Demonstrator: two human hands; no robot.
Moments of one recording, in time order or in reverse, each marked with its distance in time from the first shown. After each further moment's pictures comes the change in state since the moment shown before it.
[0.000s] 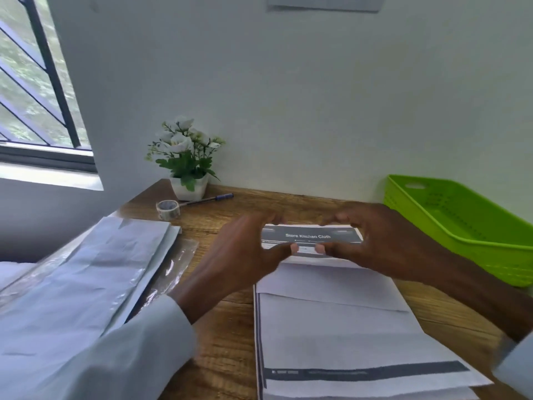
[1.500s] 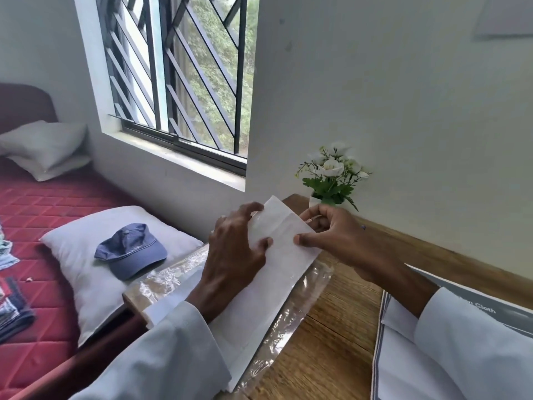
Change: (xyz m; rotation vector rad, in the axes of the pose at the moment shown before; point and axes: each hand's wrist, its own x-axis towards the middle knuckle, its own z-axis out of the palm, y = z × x) left_hand -0.069 -0.135 -0.094 0.196 0.614 -0.402; right_hand 0.145 -0.168 0.125 0.803 -0.272 -0.134
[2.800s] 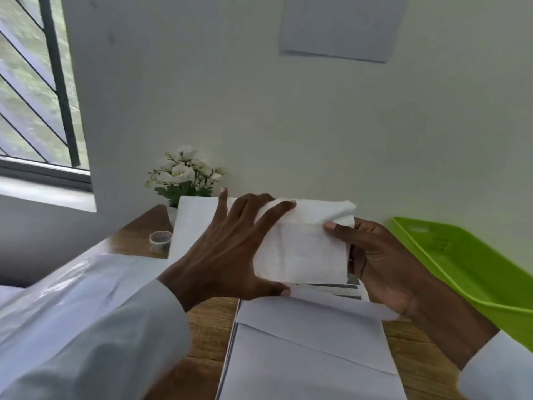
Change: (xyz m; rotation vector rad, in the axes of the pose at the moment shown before) left_hand 0.023 0.145 0.102 0.118 -0.324 0.951; right_hand -0.148 0.033 -0.170 0.546 0.436 0.172
